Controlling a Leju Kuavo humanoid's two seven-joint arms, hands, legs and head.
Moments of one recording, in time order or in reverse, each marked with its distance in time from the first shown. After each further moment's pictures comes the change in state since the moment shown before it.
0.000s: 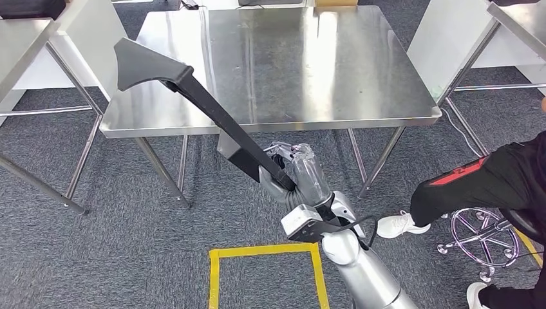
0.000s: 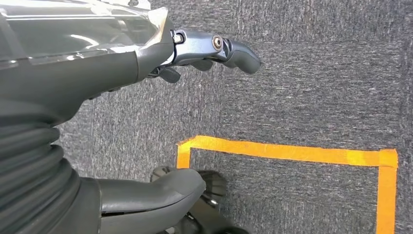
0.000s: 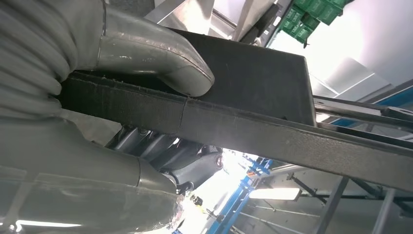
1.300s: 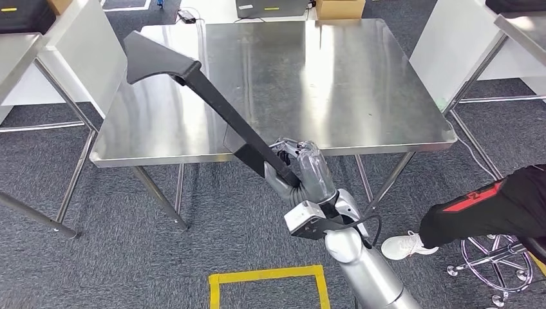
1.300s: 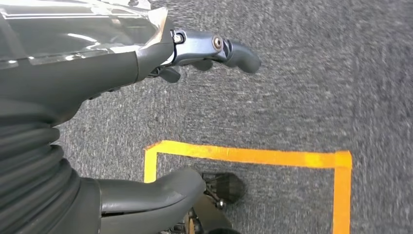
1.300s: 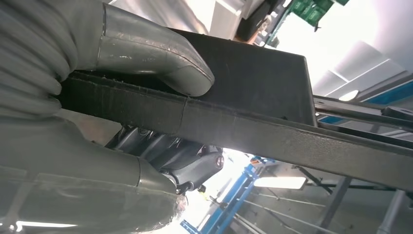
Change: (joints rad) left arm 0.002 0.005 0.008 0.003 -0.017 0.010 0.003; right arm -0.002 -0.006 -0.024 -0.008 0.017 -0.018 0.008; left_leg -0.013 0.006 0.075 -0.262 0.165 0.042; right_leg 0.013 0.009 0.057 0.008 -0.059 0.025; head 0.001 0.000
